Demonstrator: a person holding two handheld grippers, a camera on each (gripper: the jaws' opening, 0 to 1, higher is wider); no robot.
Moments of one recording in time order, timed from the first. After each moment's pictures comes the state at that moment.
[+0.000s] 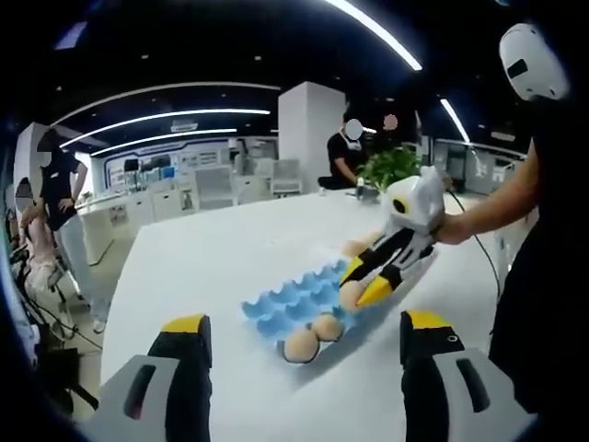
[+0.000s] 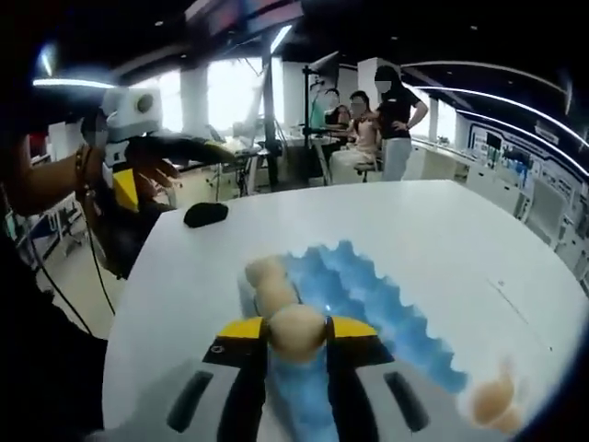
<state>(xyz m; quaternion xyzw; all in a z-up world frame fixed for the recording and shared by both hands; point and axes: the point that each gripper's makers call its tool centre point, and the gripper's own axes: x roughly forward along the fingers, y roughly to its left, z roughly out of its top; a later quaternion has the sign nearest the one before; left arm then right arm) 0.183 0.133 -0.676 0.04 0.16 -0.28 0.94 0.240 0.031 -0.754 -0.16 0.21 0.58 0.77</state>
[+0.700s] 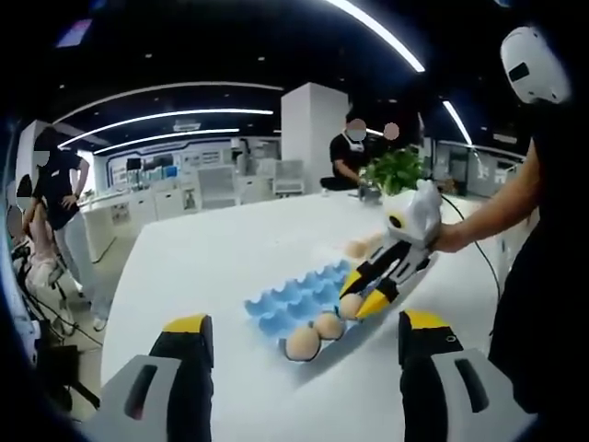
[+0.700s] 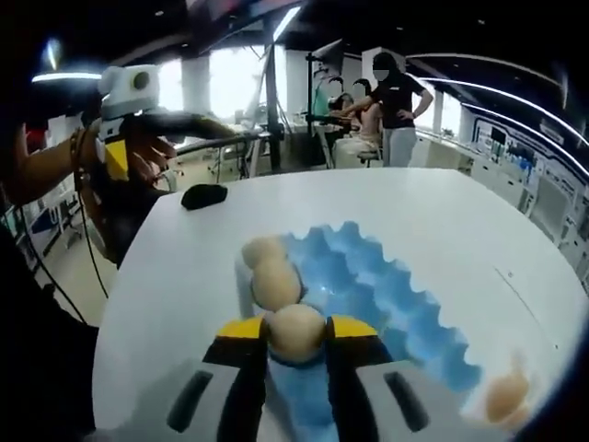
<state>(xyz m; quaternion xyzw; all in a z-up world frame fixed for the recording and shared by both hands) 0.181 0.137 -0.677 0.04 0.16 -0.28 0.95 0.239 0.029 -0.777 -0.17 0.23 0.58 0.76</state>
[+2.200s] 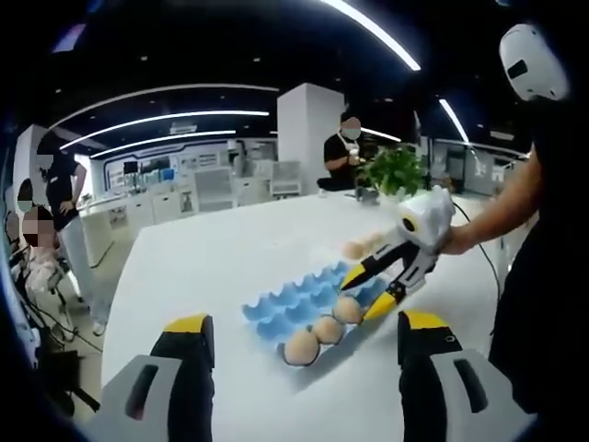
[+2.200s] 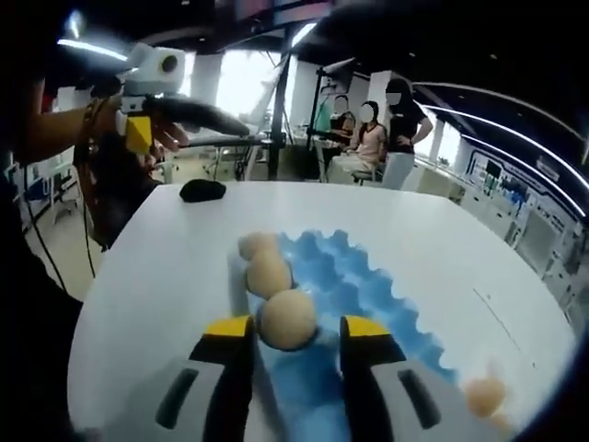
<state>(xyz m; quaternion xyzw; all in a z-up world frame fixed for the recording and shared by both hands) 0.184 0.132 -0.674 0.04 0.15 -0.29 0.94 0.238 0.008 -0.768 -0.21 0.16 0.57 0.78</state>
